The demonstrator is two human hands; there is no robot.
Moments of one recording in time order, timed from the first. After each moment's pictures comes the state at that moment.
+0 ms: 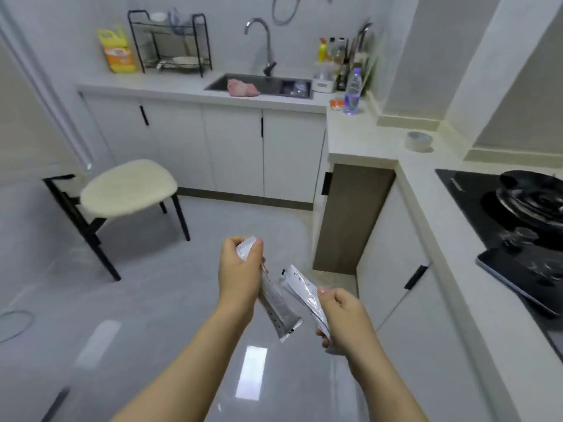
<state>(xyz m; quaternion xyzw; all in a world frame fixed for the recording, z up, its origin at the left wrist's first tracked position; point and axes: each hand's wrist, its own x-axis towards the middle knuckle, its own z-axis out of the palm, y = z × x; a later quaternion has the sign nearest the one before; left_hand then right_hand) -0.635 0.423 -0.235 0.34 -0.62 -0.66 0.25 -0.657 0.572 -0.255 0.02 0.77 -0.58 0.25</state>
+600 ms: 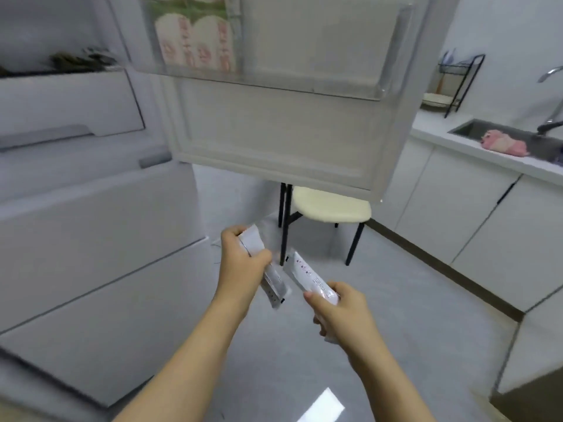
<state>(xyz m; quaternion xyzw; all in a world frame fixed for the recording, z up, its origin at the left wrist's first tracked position) -0.415 0.132 -0.211 0.48 -0.53 -0.52 0.46 -0.535 0.230 -0.229 -0.33 0.72 -0.46 0.40</state>
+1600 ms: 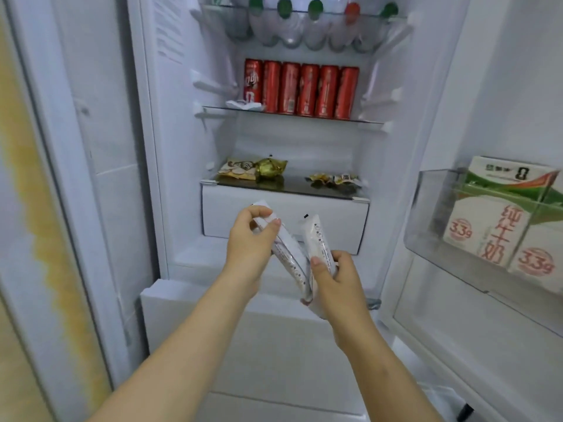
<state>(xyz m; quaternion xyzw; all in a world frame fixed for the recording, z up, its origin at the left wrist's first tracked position) -0.189 -0.094 -0.072 0.53 -0.35 -0.27 0.73 -0.314 -0.114 -0.107 -0.62 0.40 -0.47 0.49</state>
